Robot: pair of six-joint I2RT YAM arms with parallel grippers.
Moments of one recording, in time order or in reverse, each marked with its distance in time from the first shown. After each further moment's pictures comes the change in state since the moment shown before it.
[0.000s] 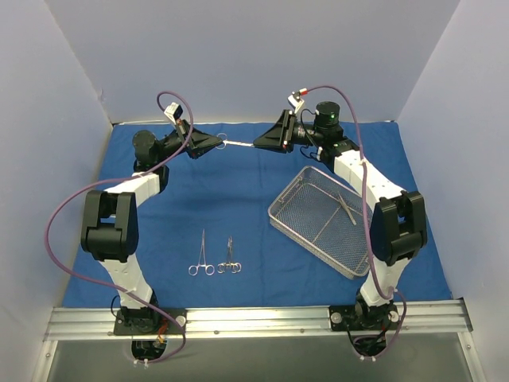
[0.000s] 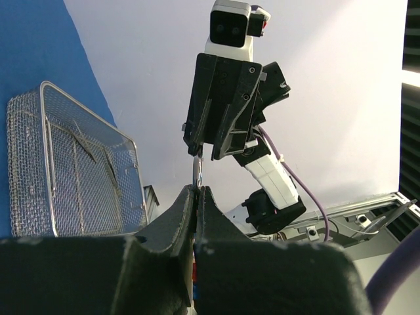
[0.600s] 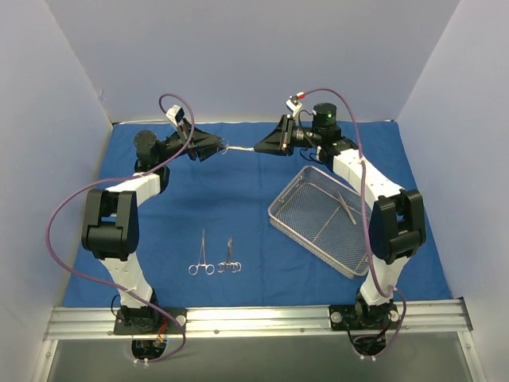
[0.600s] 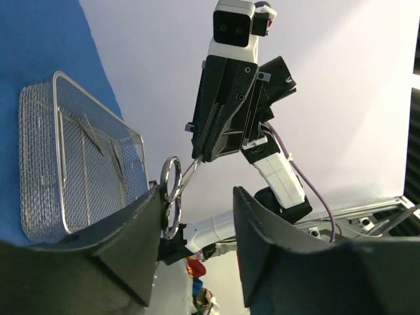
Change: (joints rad) left arm 0.000 0.019 -0.003 0.000 0.008 -0.002; right arm -0.001 0.014 0.007 -0.067 -0.010 -0.043
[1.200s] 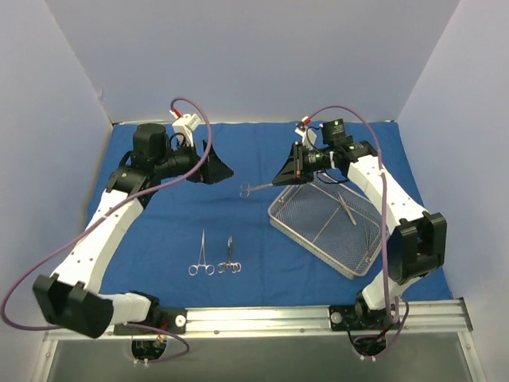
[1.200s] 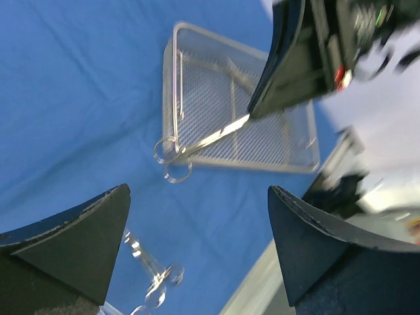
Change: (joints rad) left arm -0.202 -0.536 0.172 -1.485 -0.437 1.272; right arm -0.006 -0.158 -0.013 -0.746 0.124 -0.402
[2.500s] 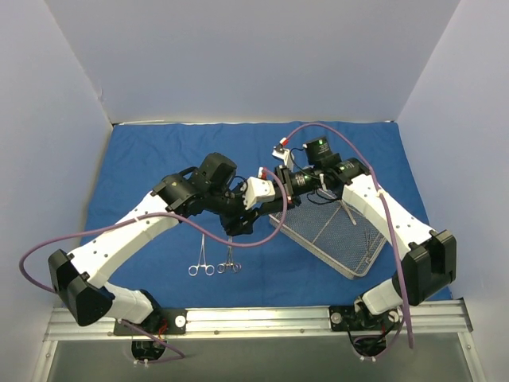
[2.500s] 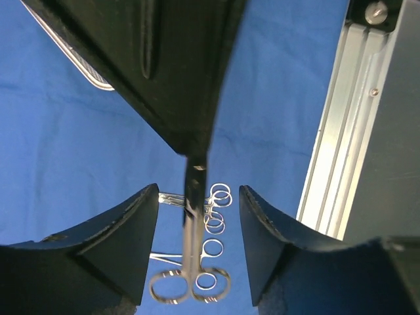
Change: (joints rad) left arm -0.509 0.048 0.084 -0.453 -0.210 0.771; right arm 0.174 -0.182 -0.159 -0.009 -0.167 0.031
